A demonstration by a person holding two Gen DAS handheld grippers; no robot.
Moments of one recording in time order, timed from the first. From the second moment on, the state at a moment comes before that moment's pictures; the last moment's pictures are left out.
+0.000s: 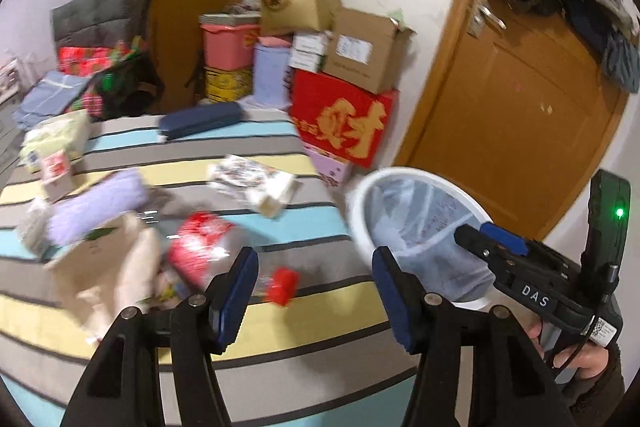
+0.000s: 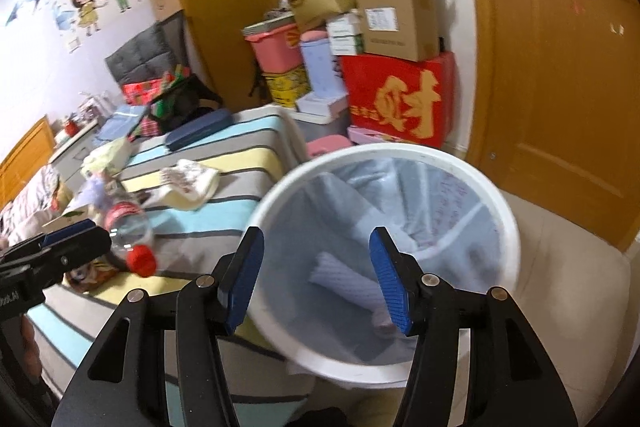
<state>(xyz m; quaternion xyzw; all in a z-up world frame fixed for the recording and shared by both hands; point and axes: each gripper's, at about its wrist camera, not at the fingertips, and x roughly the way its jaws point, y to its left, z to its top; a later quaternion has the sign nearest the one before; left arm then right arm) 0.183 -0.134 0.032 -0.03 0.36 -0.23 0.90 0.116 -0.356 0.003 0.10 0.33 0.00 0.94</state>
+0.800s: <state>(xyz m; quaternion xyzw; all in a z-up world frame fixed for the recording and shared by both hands) 0.186 0.054 0.032 -0.06 0.35 -0.06 0.93 0.151 -0.242 0.013 0.02 0.33 0.12 0.94</state>
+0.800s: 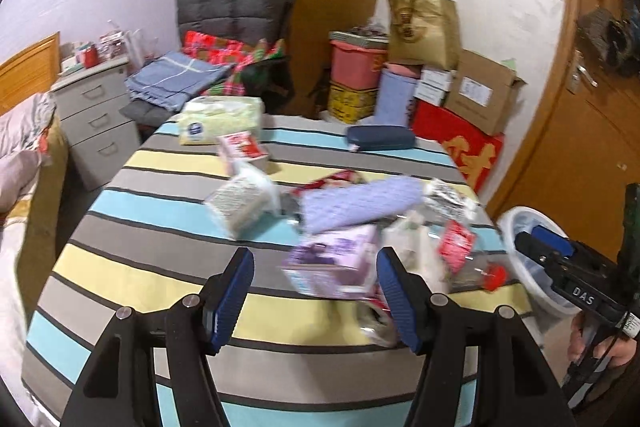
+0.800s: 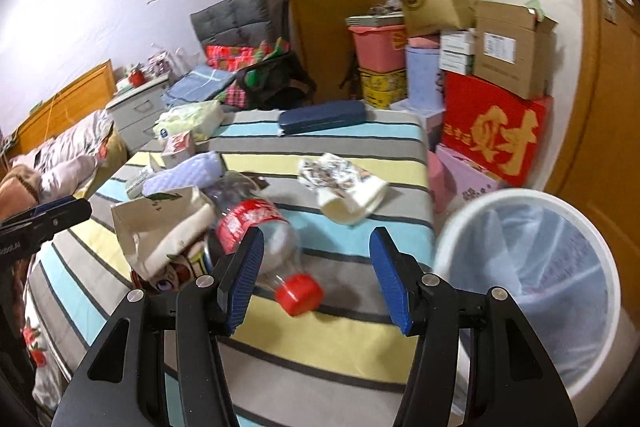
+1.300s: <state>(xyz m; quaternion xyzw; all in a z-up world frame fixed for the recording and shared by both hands) 0.265 0.103 0.002 -0.03 0.39 -0.03 0.92 0.192 -0.209 0.000 -0.02 0.37 0.16 0.92</state>
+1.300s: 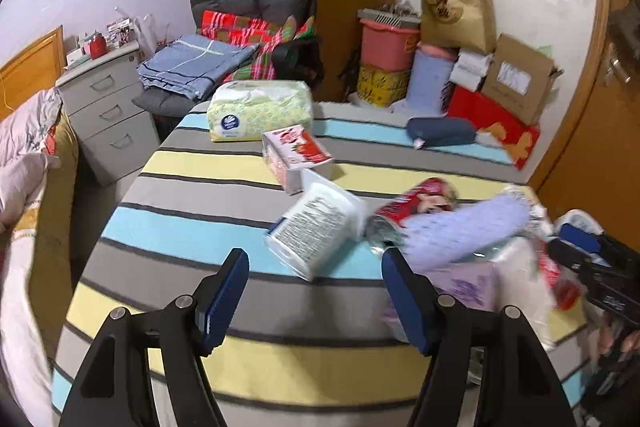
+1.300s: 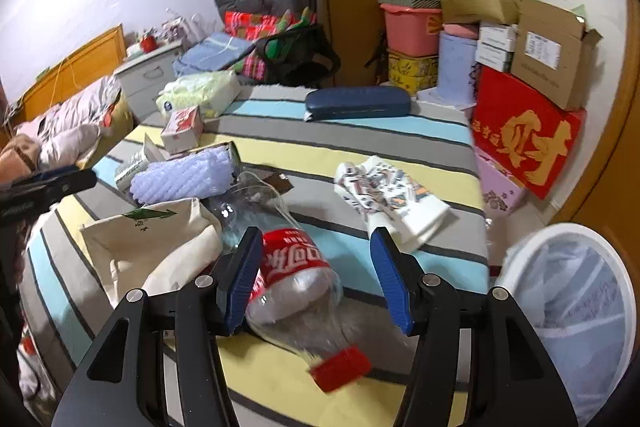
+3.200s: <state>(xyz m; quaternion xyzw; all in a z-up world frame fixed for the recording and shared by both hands) 0.270 0.089 -0.004 -0.04 0.40 -0.09 0.91 0.172 -0.211 -0.006 0.03 0.40 0.14 0.90</state>
